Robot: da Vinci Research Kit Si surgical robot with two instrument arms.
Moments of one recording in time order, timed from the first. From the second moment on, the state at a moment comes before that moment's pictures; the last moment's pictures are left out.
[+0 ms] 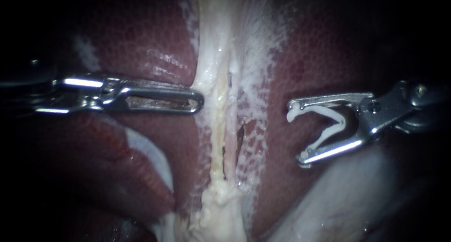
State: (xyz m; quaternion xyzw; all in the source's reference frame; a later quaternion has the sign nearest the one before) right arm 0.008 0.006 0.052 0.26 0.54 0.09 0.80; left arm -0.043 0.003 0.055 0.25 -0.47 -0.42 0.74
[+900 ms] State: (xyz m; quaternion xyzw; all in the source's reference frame) right arm 0.016 -0.002 0.060 0.26 0.54 0.07 0.80; left arm -0.040 0.003 0.047 0.25 -0.47 -0.43 0.73
